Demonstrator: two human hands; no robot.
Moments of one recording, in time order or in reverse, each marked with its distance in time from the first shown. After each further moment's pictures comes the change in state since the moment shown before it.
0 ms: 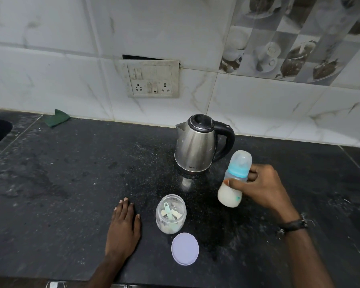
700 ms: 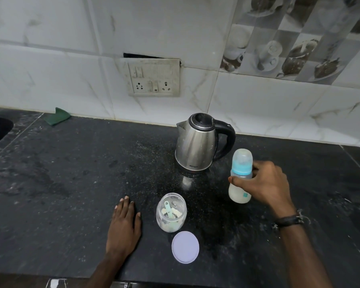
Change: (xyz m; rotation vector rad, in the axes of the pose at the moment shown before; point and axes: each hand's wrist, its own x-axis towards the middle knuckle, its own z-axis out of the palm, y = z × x) left_hand 0.000 0.001 0.000 0.012 0.004 0.005; right_hand 0.004 -0.002 -0.002 -0.146 0.060 0.027
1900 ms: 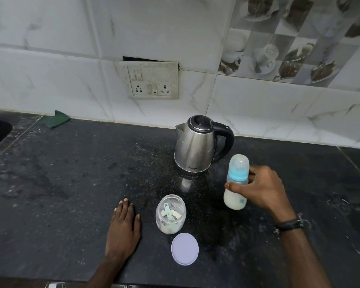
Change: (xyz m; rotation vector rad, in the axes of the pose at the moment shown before) left_hand 0.000 0.000 -0.001 -0.009 -0.005 0.003; right_hand -0.010 -0.001 -0.001 0.094 -0.070 -0.005
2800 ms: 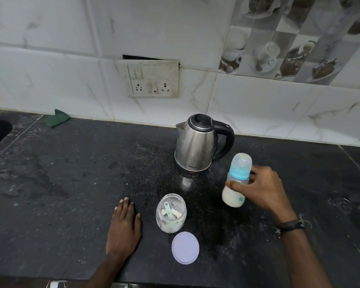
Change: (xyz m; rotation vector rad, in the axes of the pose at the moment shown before) left_hand 0.000 0.001 0.000 0.013 0.000 -0.010; right_hand 0.004 0.009 0.004 0.098 -0.014 -0.044
